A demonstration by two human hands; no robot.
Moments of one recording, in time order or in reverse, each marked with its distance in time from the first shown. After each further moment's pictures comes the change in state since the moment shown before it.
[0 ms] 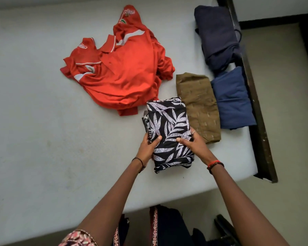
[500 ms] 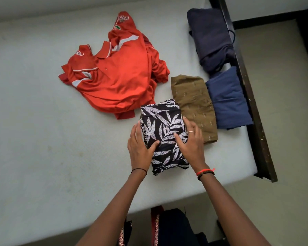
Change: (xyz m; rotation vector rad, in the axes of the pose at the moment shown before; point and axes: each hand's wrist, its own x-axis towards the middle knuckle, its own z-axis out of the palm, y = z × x) left_hand -0.014 0.001 0.007 0.778 0.496 0.569; right_hand -0.013 -0.009 0.019 -0.671 0.500 -0.403
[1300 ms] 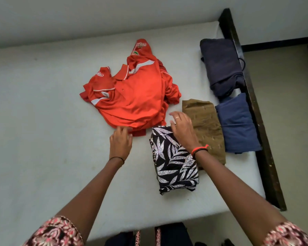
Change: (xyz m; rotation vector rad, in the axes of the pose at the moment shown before) left_hand 0.106 -0.032 -0.086 0.332 -0.013 0.072; right_hand 0.122 -0.075 0.013 -0.109 -0.100 -0.354
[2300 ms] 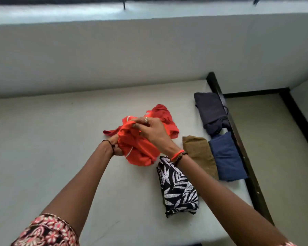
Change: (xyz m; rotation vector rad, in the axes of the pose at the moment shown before) left_hand 0.050 0.057 -0.207 -1.170 -0.544 -0.761; right_hand 0.049 -0.233 -0.159 0.955 -0.197 0.044
